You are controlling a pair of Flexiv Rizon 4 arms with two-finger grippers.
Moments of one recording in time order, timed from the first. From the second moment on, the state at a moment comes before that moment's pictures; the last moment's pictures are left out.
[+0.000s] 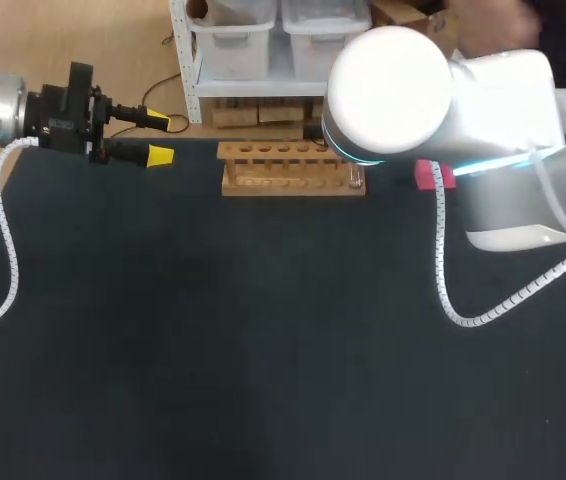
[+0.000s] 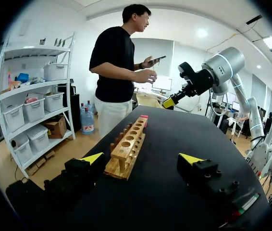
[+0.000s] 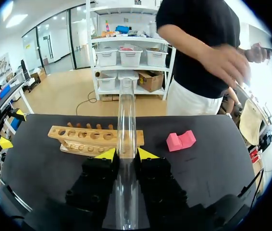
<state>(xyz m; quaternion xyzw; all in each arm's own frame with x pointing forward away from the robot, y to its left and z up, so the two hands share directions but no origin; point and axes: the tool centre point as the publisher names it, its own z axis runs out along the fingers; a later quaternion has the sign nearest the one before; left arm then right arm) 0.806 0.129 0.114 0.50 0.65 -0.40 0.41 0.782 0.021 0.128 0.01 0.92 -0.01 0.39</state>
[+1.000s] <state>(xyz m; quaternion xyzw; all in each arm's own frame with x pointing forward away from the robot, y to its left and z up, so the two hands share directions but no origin) 0.806 0.129 0.114 0.50 0.65 -0.40 0.41 0.786 0.048 0.088 0.00 0.94 0.01 0.35</state>
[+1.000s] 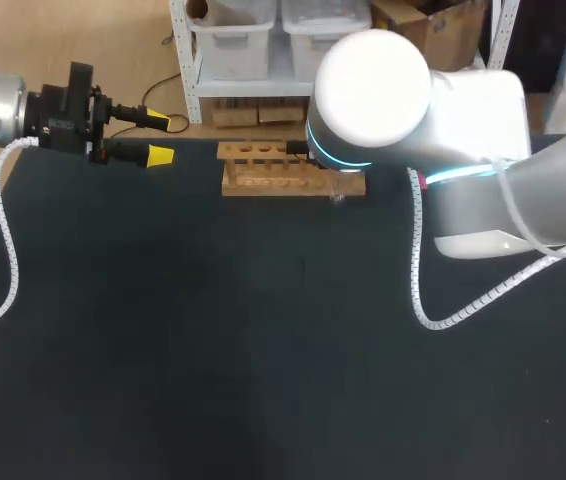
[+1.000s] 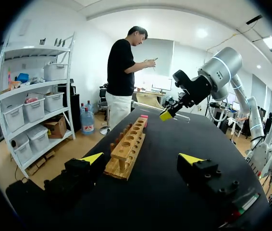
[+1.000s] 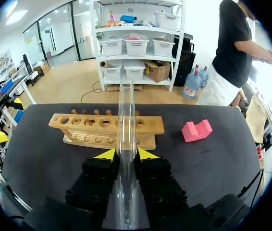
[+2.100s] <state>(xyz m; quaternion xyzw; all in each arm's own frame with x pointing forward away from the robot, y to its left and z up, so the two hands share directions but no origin) 0.806 0.129 0.114 0.50 0.65 -0.40 0.41 0.807 0.064 0.055 -0.01 0.95 0.03 0.30</state>
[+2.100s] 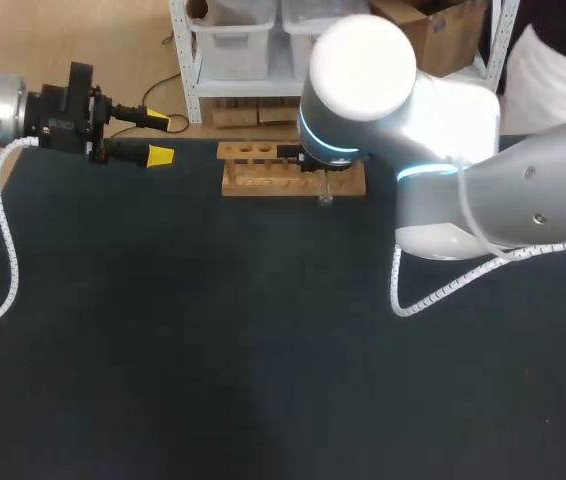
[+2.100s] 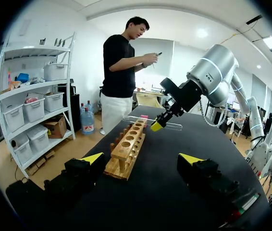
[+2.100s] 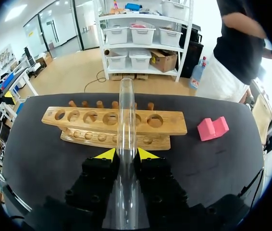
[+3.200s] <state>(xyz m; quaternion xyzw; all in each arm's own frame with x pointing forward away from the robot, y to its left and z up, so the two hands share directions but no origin) 0.806 0.129 0.114 0.50 0.65 -0.40 0.41 0.807 0.072 0.030 -0.03 0.96 0.05 0.26</state>
